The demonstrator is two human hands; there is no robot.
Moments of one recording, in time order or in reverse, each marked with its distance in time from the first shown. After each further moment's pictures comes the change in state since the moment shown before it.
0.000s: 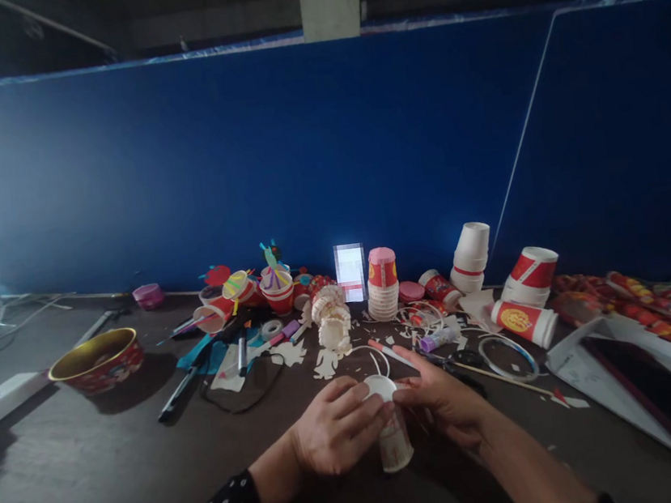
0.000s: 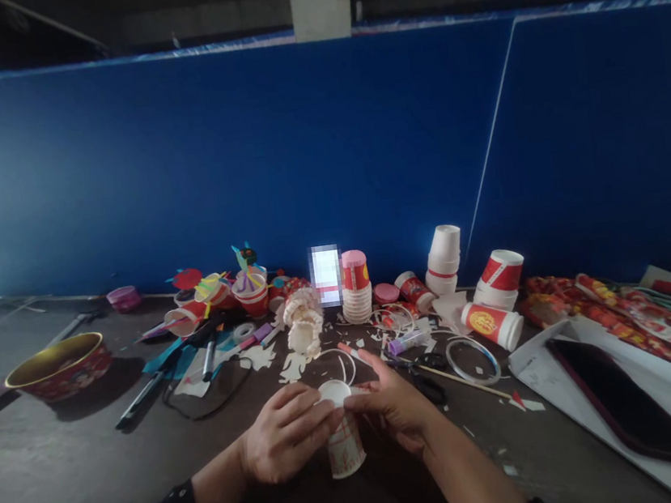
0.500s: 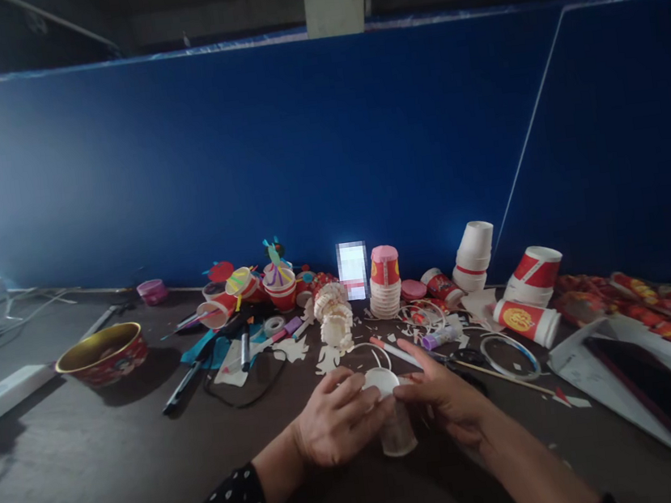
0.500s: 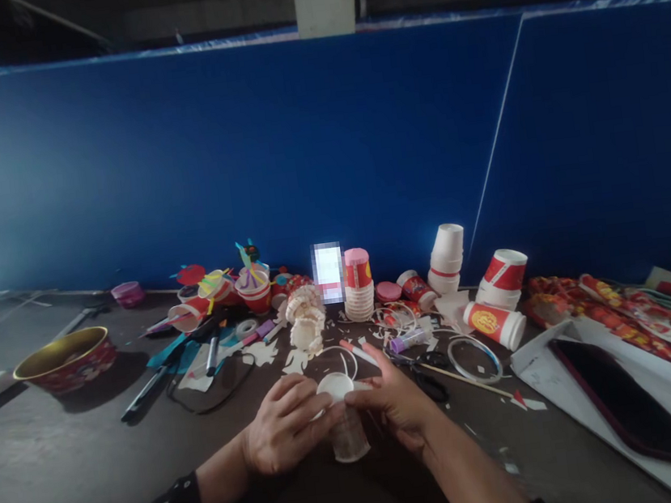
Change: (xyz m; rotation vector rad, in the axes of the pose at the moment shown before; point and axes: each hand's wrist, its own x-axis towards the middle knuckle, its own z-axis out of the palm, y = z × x) left_hand 0.002 0.001 -0.003 0.055 0.014 -0.057; right_hand -0.003 -0.003 0.006 -0.010 0.058 -0.028
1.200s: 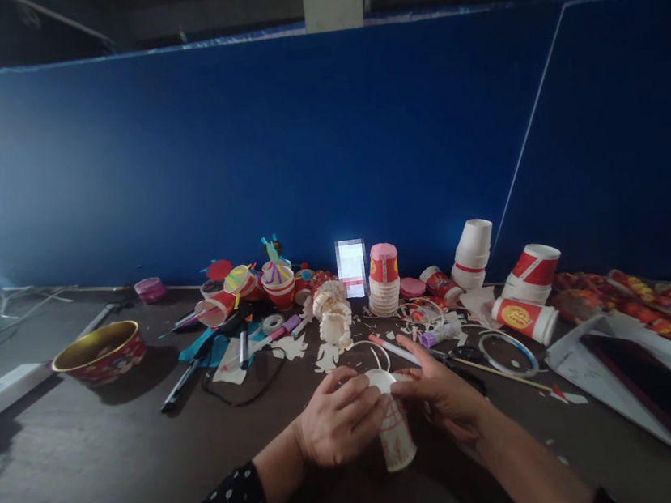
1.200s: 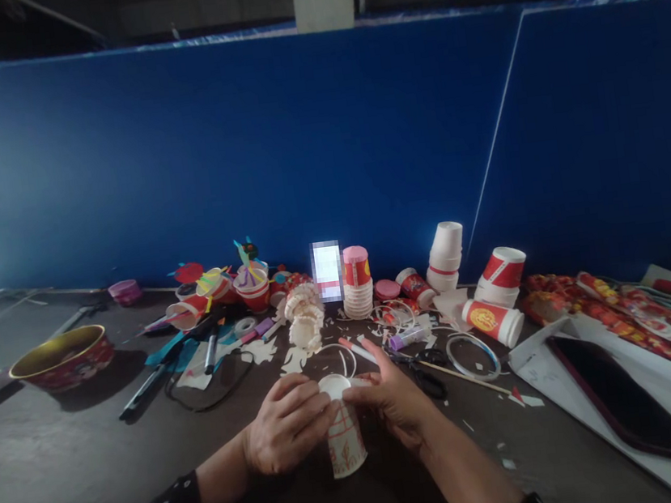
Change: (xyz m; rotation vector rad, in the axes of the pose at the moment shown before) left_hand 0.003 0.002 -0.001 -0.009 -0.011 0.015; right_hand 0.004 0.006 -0.004 -0.035 0.054 -0.027
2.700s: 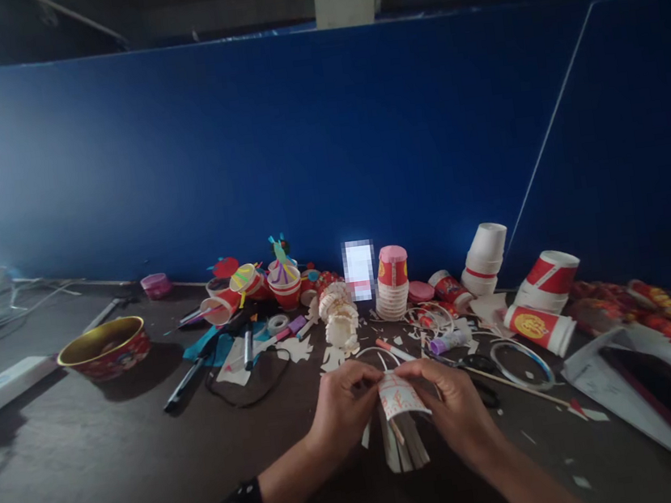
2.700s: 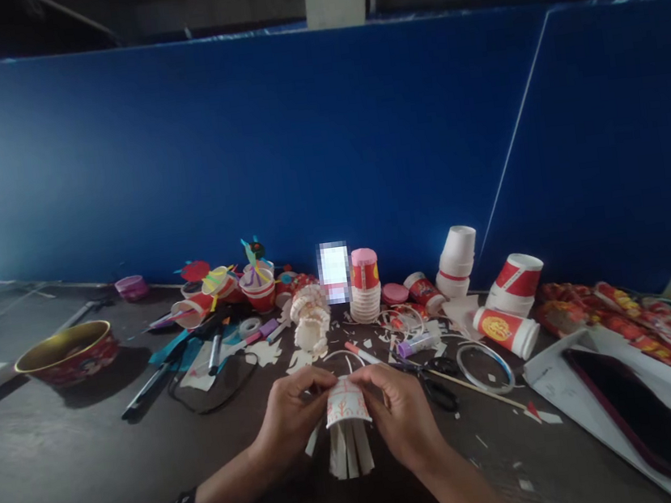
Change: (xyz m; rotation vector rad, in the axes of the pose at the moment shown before) left_hand 0.004 0.010 0.024 -0.766 0.086 -1.193; right_hand -0.006 -0.002 0.001 -0.959 0.095 -0.676
